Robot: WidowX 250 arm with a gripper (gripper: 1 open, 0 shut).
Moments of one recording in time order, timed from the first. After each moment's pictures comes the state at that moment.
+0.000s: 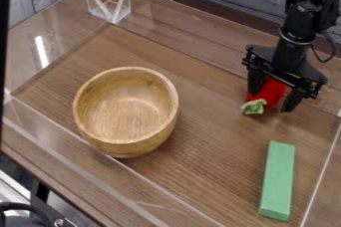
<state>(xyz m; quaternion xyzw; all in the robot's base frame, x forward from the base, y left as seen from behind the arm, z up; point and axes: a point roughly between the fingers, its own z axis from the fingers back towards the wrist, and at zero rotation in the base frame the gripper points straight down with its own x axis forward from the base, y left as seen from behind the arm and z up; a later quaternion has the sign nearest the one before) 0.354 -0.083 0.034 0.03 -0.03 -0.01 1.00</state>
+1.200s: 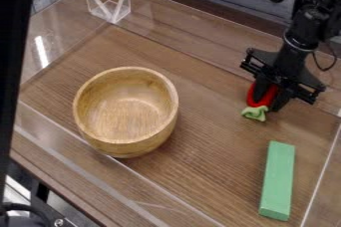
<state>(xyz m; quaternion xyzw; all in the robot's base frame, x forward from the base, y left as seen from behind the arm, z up) 0.344 -0.087 0.024 0.06 0.01 0.00 1.00</state>
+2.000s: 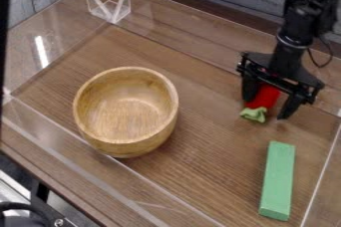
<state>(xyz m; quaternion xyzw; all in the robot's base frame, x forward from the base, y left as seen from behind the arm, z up) 0.331 -0.078 0.038 0.03 0.04 0.03 1.00</state>
